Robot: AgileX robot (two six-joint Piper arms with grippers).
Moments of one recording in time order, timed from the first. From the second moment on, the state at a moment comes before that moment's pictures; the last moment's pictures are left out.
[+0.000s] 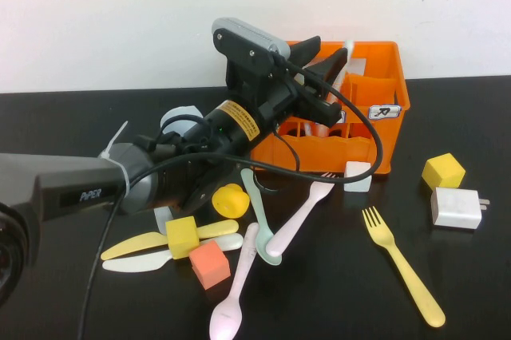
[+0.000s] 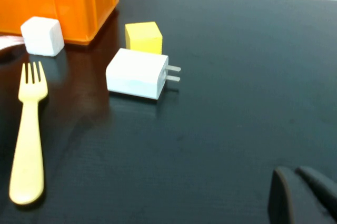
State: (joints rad) right arm 0.09 -0.01 0.03 -0.08 0.41 0.03; left arm -0.51 2.01 -1.21 0.35 -0.93 -0.40
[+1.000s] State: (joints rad) right arm 0.09 -0.01 0.03 -0.08 0.41 0.03; left arm -0.60 1.38 -0.97 0.11 0.49 -0.15
